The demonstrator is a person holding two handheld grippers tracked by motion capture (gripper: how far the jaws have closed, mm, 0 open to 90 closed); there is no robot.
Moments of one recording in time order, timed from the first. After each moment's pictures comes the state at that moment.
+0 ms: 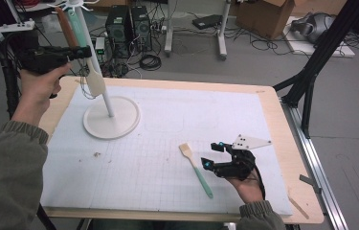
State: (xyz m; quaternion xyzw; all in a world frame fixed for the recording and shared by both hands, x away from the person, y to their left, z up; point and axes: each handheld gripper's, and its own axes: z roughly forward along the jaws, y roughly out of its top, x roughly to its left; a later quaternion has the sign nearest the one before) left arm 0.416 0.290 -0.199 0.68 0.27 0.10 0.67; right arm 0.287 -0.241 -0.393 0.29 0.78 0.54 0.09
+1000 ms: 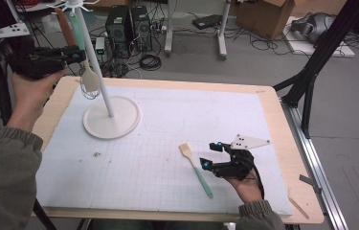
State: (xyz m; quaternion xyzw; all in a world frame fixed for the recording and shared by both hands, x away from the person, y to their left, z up) left arm 0.392 0.293 -0.193 0.69 0.30 0.20 0.63; right arm 0.288 -0.237 -0.393 0.29 0.78 0.55 0.08
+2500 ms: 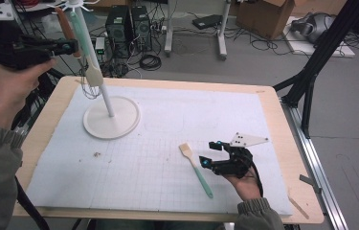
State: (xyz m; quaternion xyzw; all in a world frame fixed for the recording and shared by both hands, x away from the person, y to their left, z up) left arm 0.367 0.283 -0.143 0.73 0.24 0.20 0.61; right arm 0.295 -0.236 -0.396 0.30 0.78 0.55 0.08
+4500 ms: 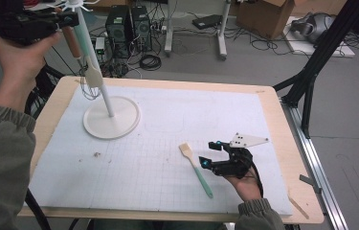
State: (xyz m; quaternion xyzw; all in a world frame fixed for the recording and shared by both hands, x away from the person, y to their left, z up) left arm 0.390 0.269 -0.113 0.69 0.30 0.25 0.61; right arm 0.294 -0.236 -0.395 0.29 0.78 0.55 0.08
